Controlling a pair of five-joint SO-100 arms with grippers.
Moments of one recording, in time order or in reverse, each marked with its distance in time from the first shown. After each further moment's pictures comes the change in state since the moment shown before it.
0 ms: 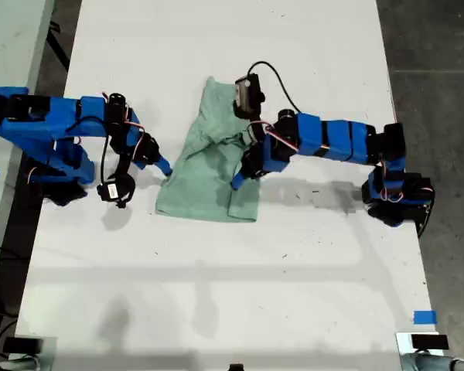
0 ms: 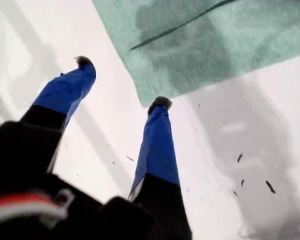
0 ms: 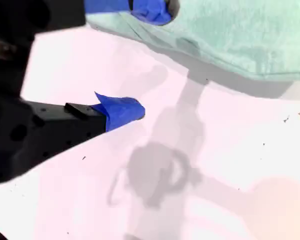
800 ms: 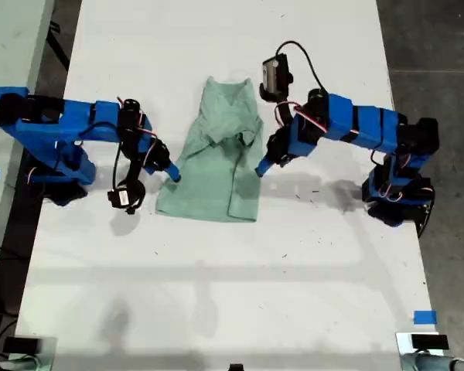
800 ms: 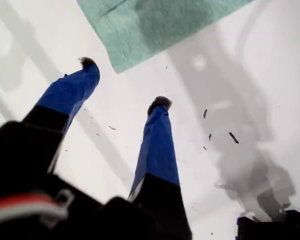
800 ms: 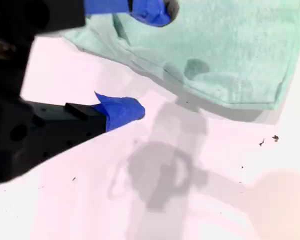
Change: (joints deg) arm 0 4.0 -13.5 -9.6 -2.6 -1.6; arm 1 4.3 18.0 20.0 1.8 -2.4
